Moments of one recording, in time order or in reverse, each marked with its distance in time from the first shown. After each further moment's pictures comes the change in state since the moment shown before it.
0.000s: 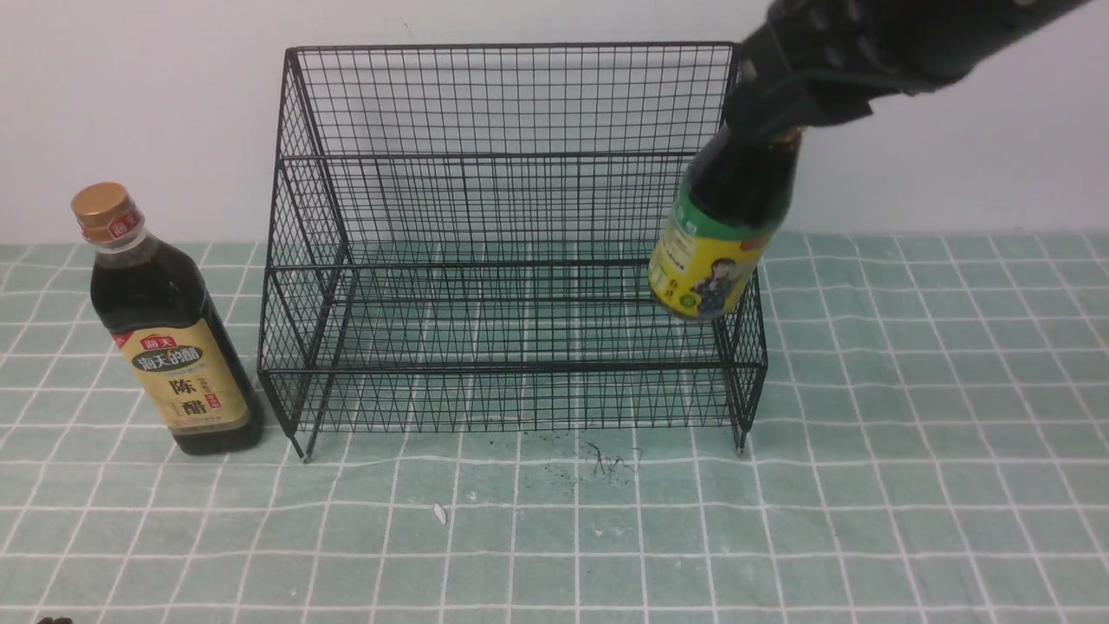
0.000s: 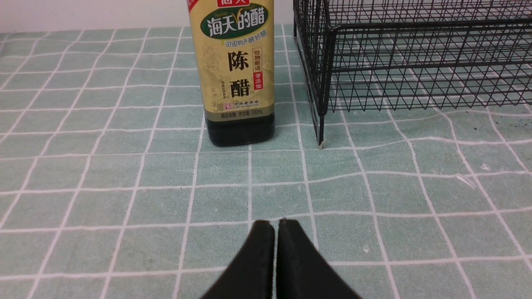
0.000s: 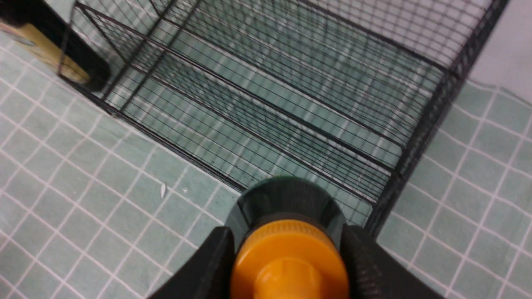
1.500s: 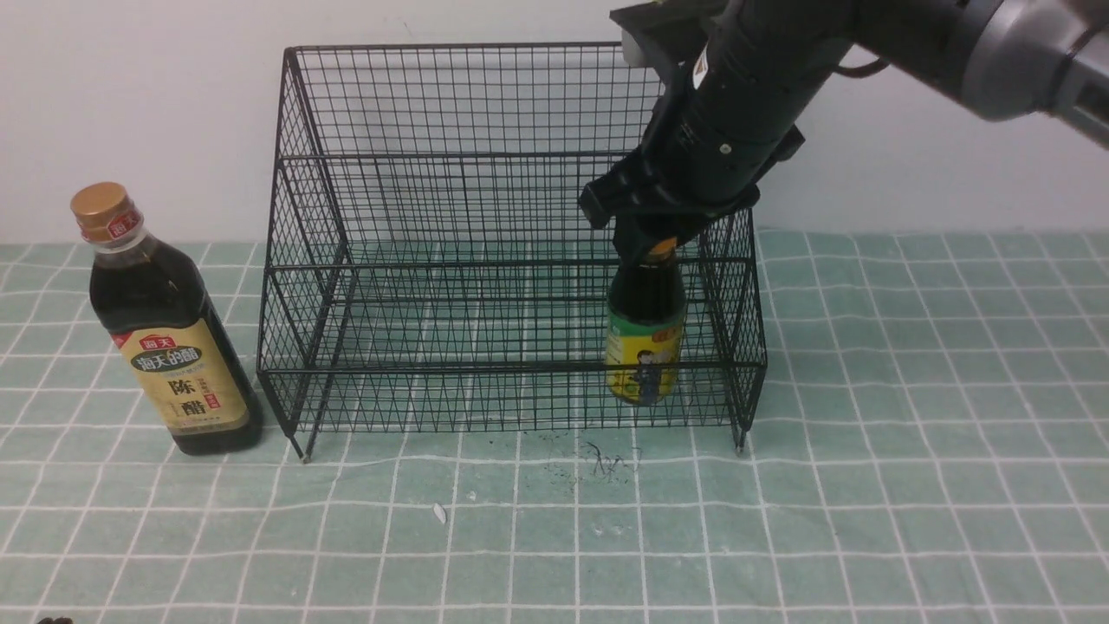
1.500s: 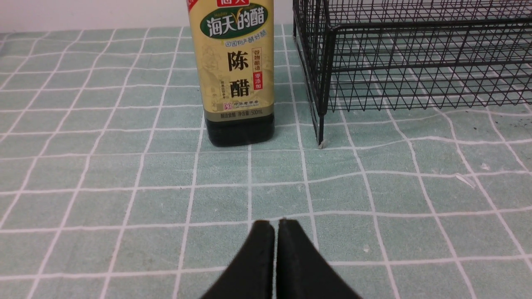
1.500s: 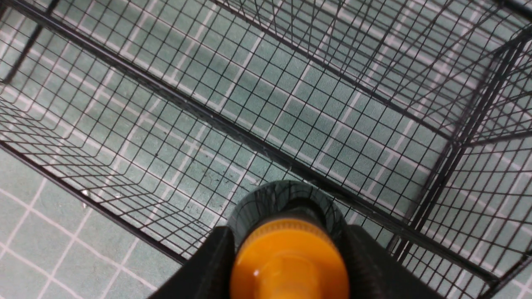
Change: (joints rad) right arm 0.001 0.437 -0.146 -0.016 -0.009 0.016; left arm 0.000 0.000 0.000 0.000 0.000 0.000
